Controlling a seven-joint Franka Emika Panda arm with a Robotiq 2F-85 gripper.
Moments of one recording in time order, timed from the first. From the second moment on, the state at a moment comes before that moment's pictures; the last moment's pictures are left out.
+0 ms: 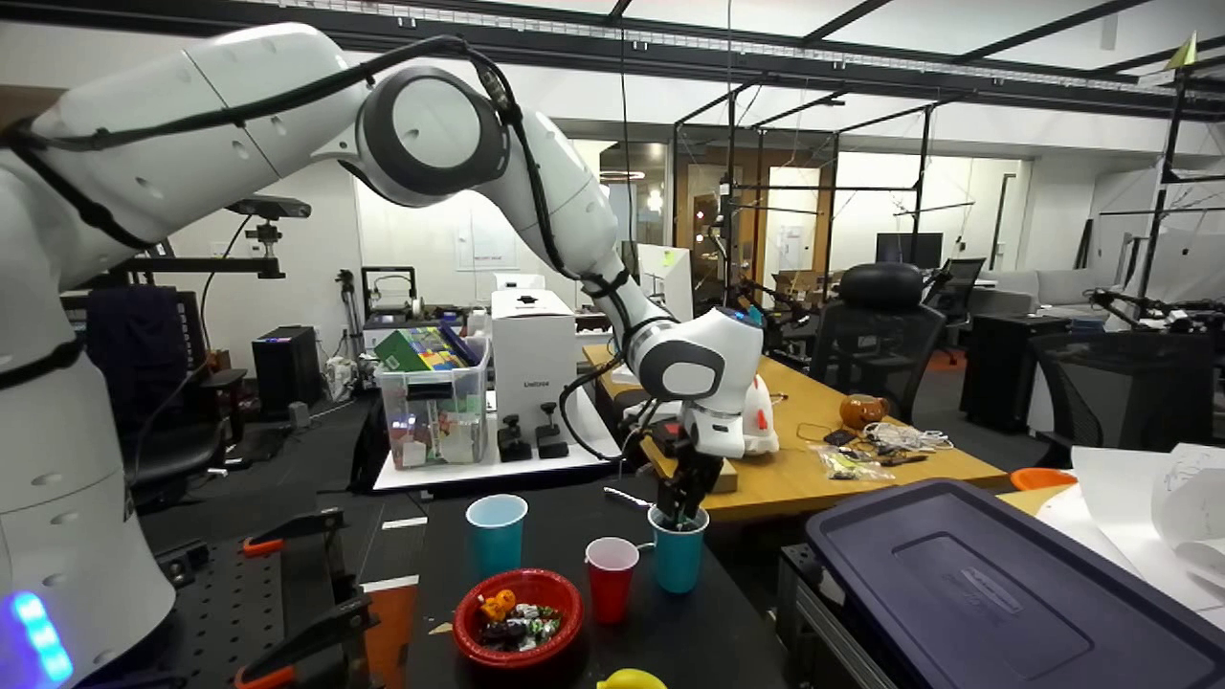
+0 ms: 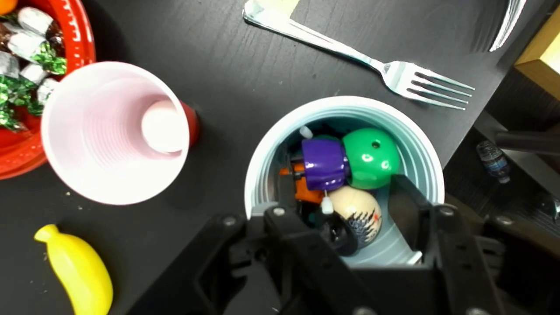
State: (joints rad) arm -0.07 1.05 -0.06 -1.43 0.36 2.37 0.99
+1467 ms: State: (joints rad) arm -0.03 1.05 -0.09 -1.40 0.28 2.36 0.99
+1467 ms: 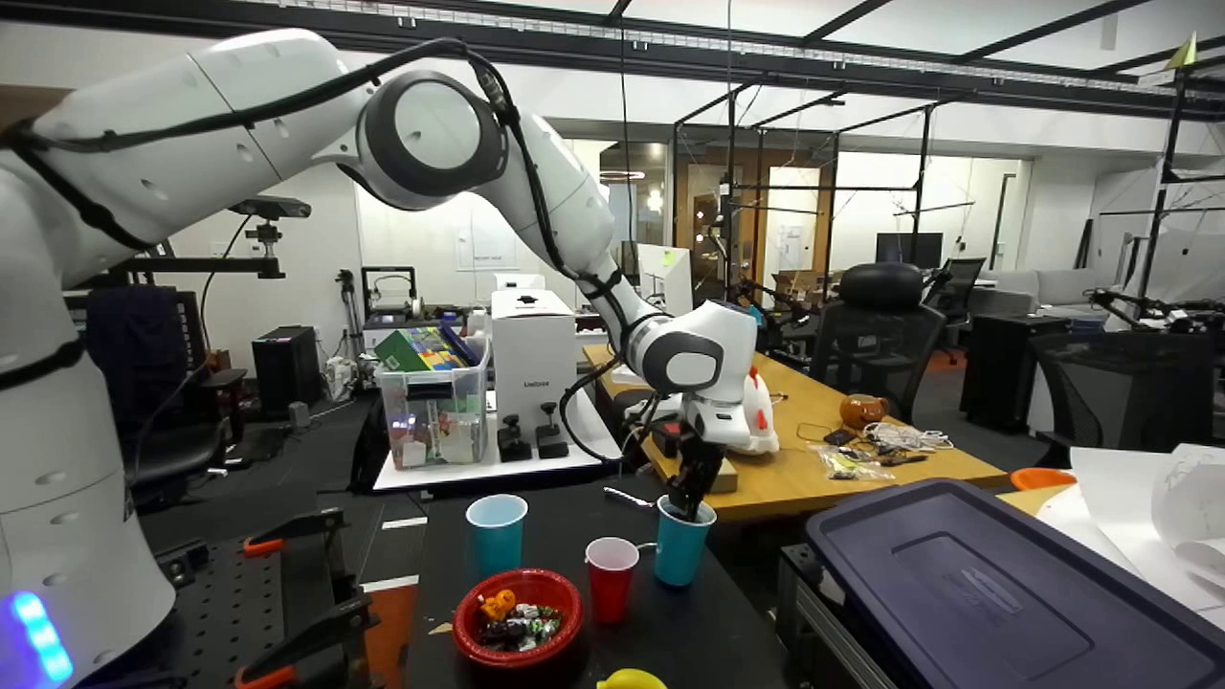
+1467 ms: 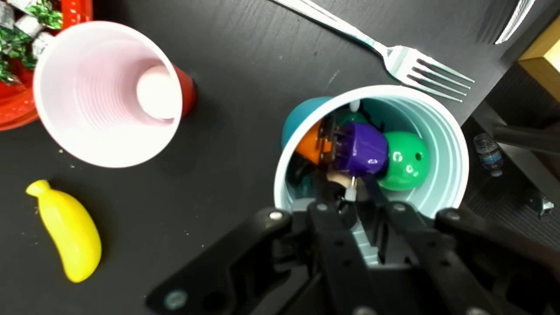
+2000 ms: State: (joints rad) arm -0.01 1.03 -0.08 -1.42 0.26 2.42 0.85
